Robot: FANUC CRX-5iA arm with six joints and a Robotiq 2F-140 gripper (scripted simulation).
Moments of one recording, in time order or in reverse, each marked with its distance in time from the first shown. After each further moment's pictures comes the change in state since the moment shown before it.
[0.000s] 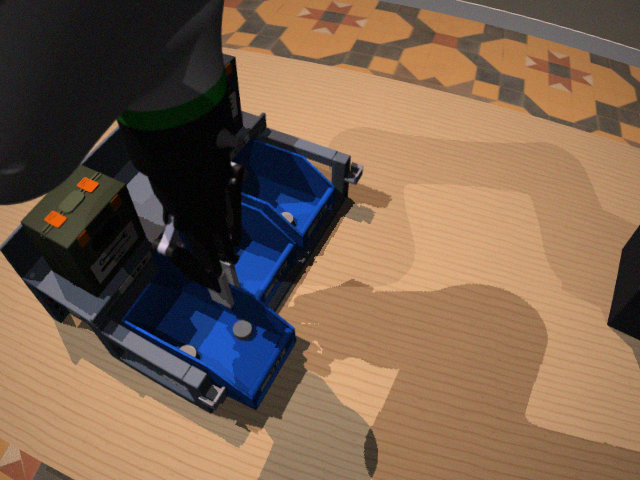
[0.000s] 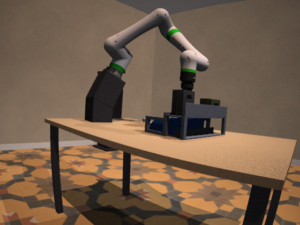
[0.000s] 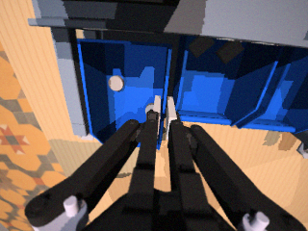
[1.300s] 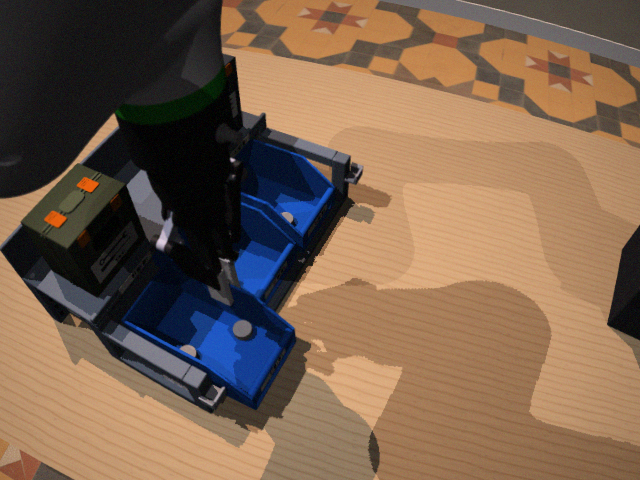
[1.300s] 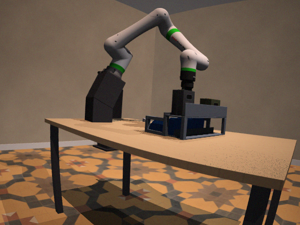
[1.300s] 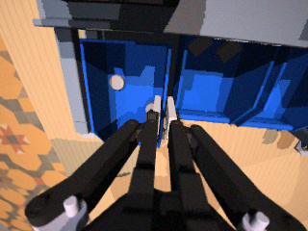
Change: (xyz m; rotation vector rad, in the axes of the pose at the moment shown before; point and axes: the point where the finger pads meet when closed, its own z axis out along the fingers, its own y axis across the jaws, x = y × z) arm 0.000 0.000 -0.005 0.000 0.000 0.000
